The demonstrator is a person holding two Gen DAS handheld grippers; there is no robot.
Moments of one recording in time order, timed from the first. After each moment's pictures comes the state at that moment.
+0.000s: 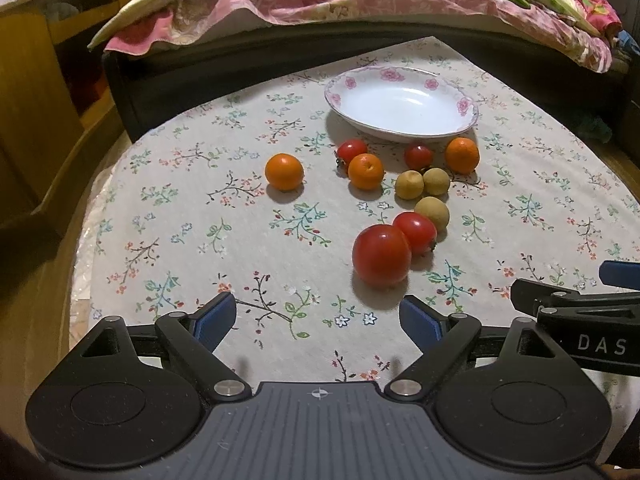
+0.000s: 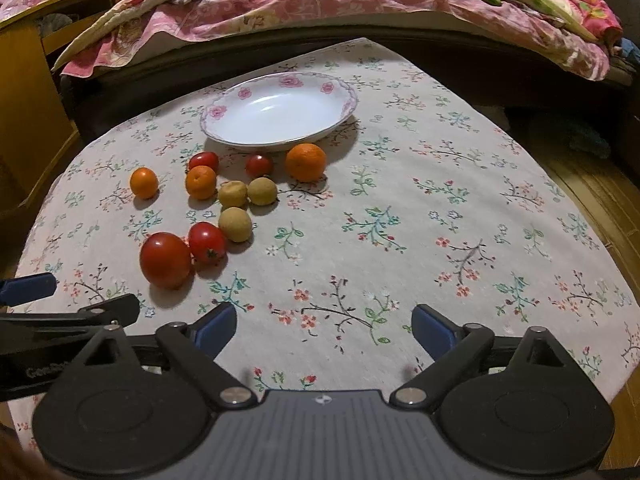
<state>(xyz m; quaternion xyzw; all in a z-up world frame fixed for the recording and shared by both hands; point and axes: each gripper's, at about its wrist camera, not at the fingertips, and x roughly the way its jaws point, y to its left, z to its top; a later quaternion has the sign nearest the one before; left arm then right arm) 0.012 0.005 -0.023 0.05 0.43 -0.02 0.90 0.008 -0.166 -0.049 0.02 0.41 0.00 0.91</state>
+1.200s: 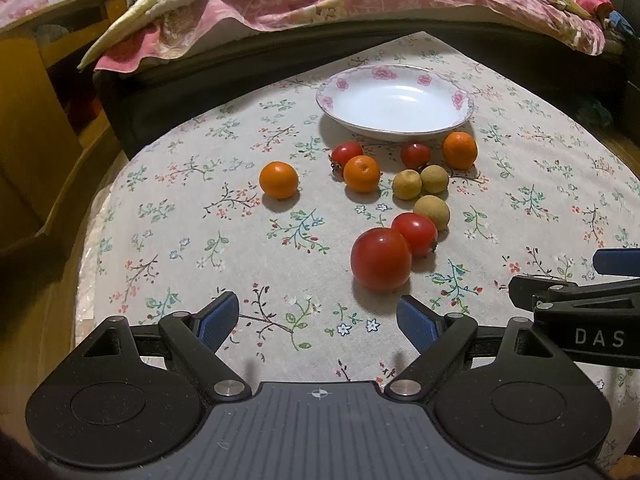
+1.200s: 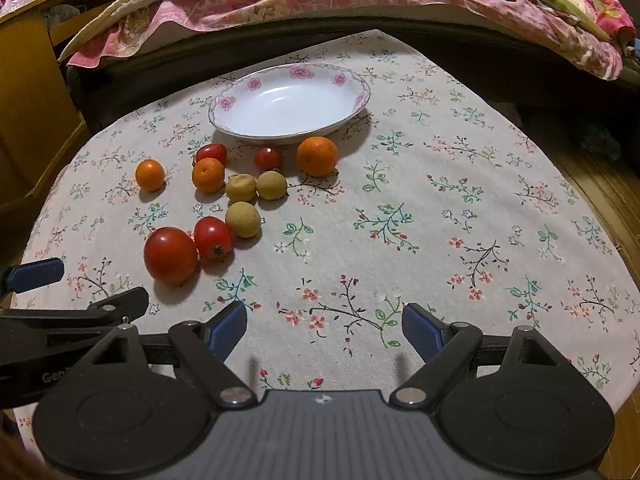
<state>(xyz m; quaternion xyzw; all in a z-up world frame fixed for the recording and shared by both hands) 0.016 -0.003 -0.025 0.08 0.42 -0.03 0.90 0.015 -0.166 -0.052 0.02 0.42 0.02 0.91</state>
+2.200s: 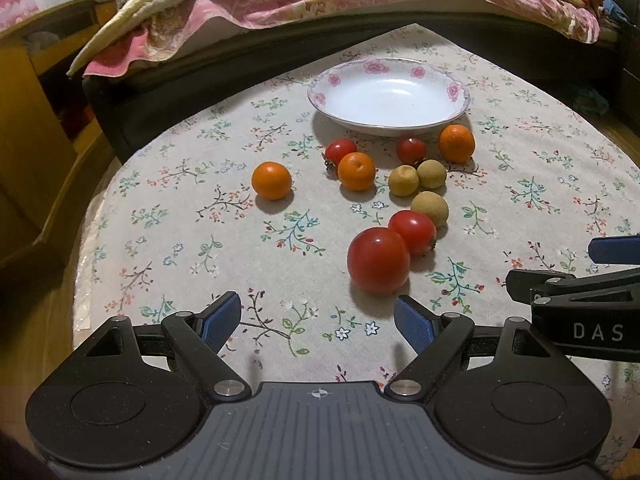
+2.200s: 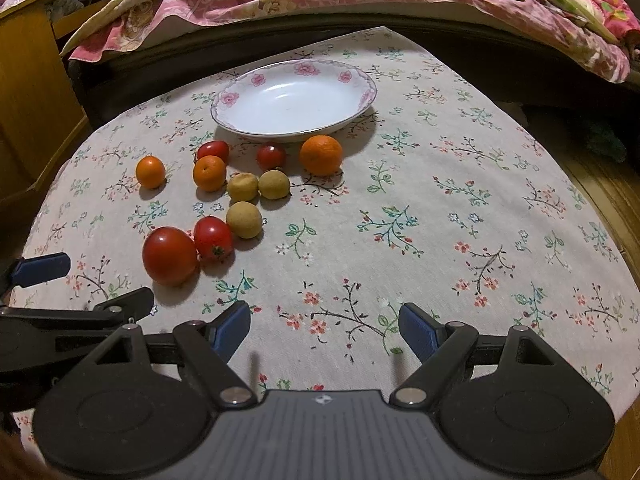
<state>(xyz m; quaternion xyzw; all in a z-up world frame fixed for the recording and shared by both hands) 0.022 -0.004 -0.028 0.10 0.43 -0.04 0.90 0.023 -0.165 -0.053 0.01 0.43 0.02 0.90</state>
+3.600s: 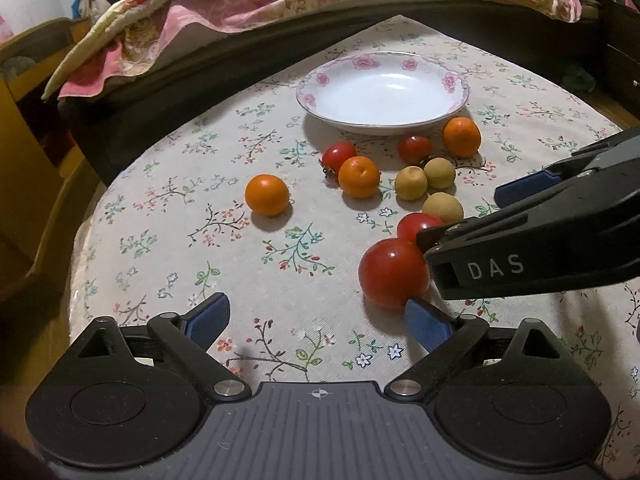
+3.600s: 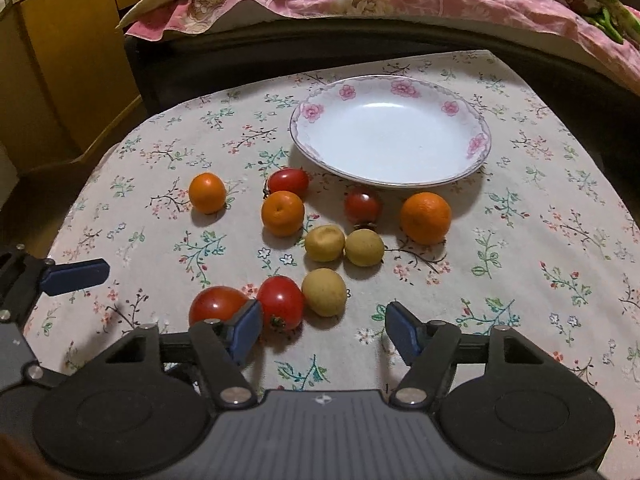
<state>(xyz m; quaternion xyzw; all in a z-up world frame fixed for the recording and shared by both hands) 0.044 0.000 -0.038 0.13 0.42 -0.07 0.89 0.087 -0.125 -0.056 -0.03 0.43 0.13 0.90</state>
